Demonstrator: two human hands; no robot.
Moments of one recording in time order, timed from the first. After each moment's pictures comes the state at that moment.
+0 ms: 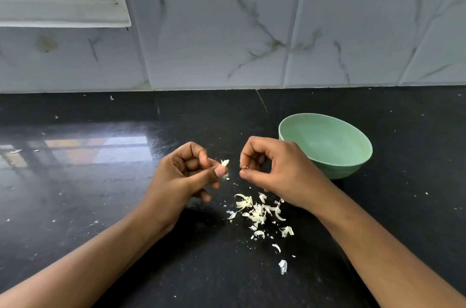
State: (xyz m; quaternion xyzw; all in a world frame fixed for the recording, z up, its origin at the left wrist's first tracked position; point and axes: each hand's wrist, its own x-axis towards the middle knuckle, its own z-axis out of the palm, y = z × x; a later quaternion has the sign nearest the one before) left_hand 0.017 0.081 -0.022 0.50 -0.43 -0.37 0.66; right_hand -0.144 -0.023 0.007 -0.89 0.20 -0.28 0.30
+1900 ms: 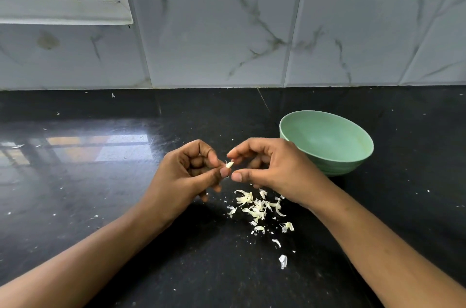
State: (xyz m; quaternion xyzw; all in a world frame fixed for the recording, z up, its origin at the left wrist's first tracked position) left_hand 0.018 0.082 -0.025 0.53 -0.51 -0.31 0.61; right_hand -0.140 -0.021 0.000 -0.84 0.23 -0.25 0.43
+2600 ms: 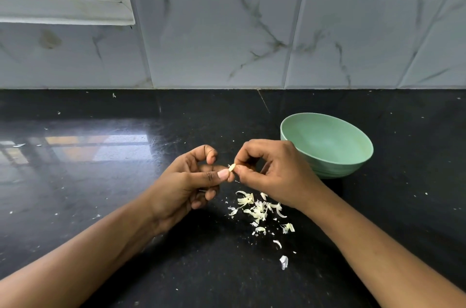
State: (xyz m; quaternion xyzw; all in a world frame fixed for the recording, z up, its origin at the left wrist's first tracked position) left_hand 0.022 0.082 -0.019 0.43 -0.40 -0.55 0.60; right_hand -0.137 -0.018 0.000 -0.90 0.14 -0.32 0.27
